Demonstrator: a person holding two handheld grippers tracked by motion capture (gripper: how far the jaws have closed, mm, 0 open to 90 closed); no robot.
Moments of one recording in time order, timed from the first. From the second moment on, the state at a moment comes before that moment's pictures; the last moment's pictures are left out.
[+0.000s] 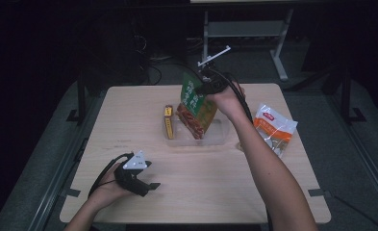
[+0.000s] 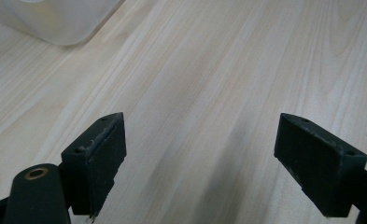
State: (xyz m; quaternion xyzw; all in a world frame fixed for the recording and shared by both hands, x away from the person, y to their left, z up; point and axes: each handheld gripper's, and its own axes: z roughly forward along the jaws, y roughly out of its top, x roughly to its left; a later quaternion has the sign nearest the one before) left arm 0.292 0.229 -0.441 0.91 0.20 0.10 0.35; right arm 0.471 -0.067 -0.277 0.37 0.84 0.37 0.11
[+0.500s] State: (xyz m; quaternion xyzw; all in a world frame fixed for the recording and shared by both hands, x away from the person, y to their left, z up) left arm 0.293 0.225 -0.443 0.91 0.19 0.09 0.35; right arm 0.469 -0.069 -0.267 0.37 0.84 0.39 0.11
